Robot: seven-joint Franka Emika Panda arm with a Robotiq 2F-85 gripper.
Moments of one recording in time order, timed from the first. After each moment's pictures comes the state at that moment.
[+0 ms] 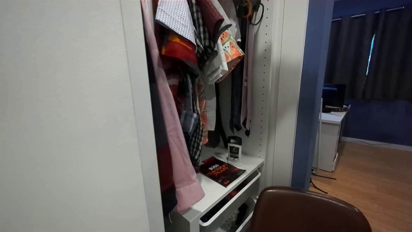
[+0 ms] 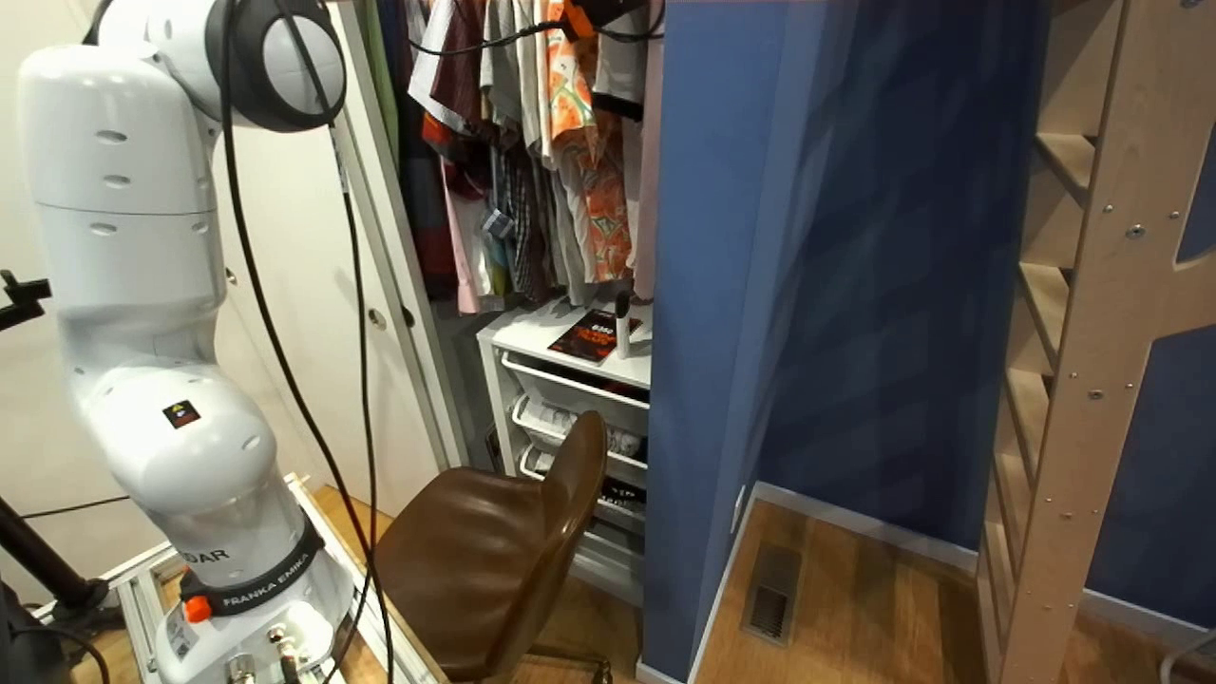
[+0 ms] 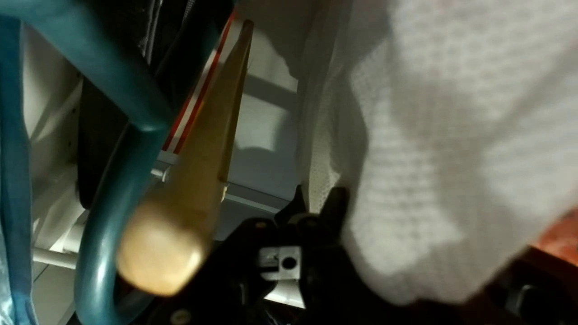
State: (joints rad) arm 0.11 0.28 0.21 -1.19 1.84 3.09 -2.31
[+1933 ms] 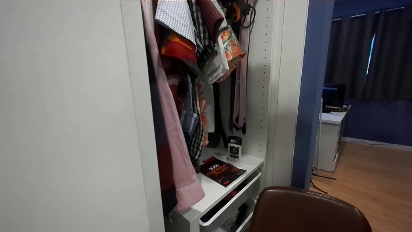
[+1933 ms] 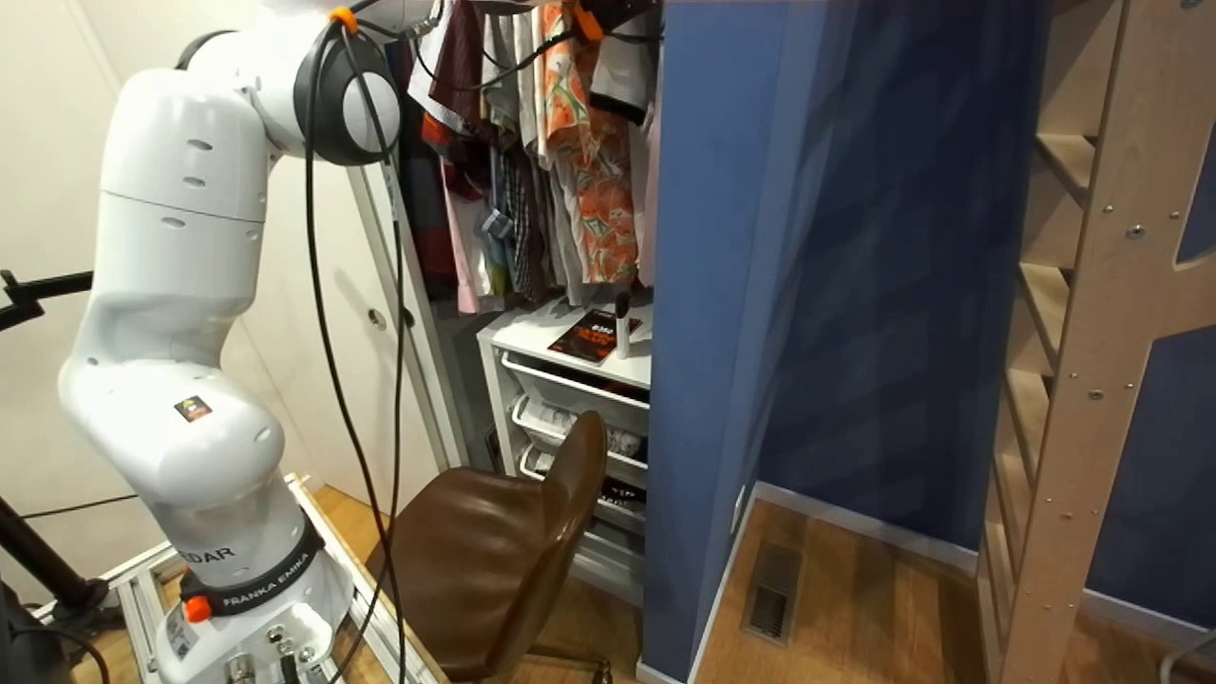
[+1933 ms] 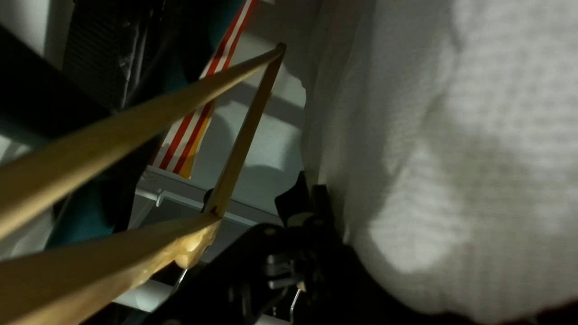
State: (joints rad) arm 0.20 0.48 0.18 -0.98 1.47 3.19 -2.00
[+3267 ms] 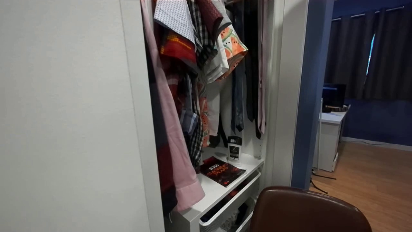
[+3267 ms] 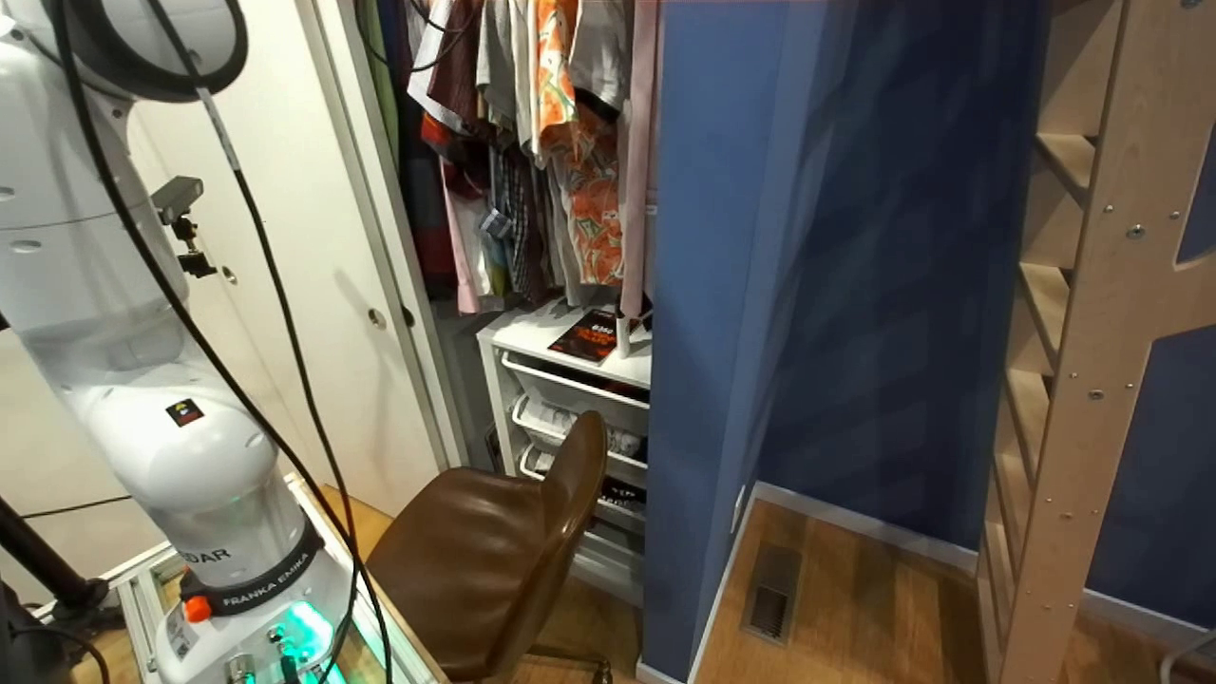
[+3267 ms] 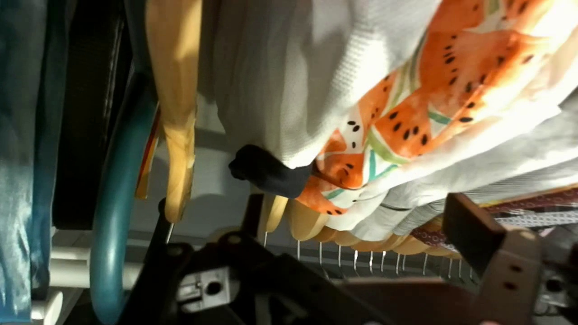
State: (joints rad) arm 0.14 0.05 0.02 -1.37 0.71 2.63 -0.97
